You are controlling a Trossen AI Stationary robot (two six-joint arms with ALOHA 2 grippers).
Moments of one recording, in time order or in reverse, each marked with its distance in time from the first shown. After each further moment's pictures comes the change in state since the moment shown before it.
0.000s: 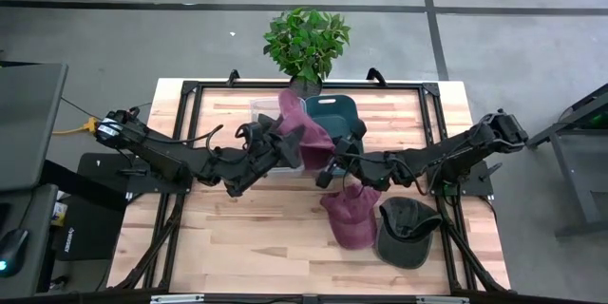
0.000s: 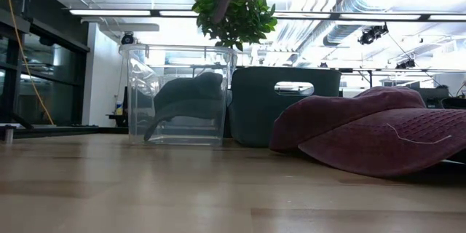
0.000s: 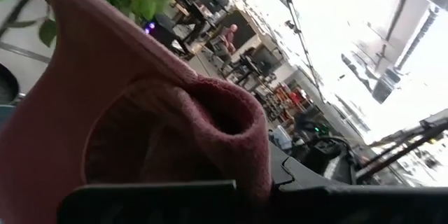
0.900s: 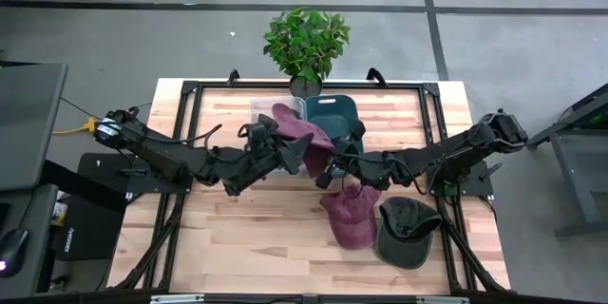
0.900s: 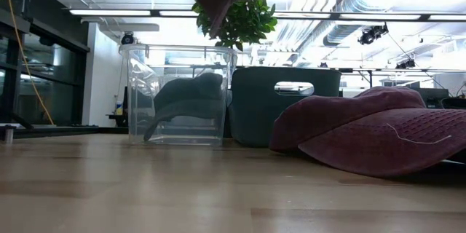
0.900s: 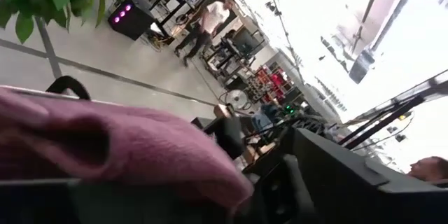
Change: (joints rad) left arm 0.000 -0.011 0.000 0.010 0.095 0.015; right arm 0.000 0.000 0.000 -0.027 -0.019 0.004
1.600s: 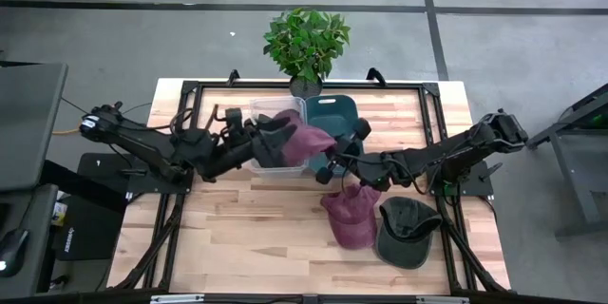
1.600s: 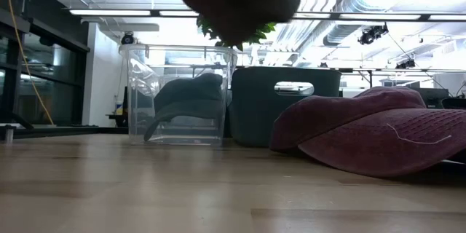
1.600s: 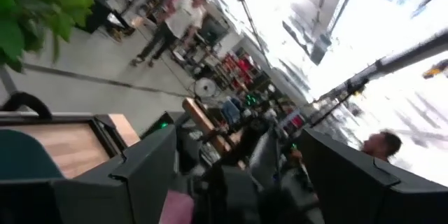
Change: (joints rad) left arm -0.002 -0.170 0.001 -0.081 0.153 0.093; right arm -0.005 -0.001 0.000 -0.043 0.105 0.033
